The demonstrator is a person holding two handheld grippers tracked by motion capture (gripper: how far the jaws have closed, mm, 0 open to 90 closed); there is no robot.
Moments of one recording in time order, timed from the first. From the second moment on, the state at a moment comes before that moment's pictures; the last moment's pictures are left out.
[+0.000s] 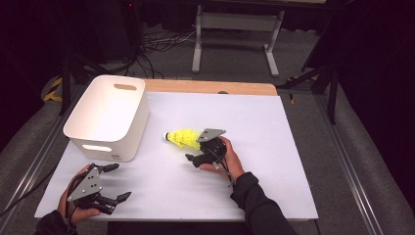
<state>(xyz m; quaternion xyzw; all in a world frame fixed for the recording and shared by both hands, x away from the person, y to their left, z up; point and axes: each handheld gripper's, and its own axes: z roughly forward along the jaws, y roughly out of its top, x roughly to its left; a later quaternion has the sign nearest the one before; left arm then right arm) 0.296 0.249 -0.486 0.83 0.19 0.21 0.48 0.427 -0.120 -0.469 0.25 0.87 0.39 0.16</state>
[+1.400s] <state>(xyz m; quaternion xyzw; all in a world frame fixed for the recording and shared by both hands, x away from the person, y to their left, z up) 0.298 0.251 -0.487 0.83 0.19 0.20 0.48 0.458 -0.064 -0.470 0.29 0.86 0.35 0.23</state>
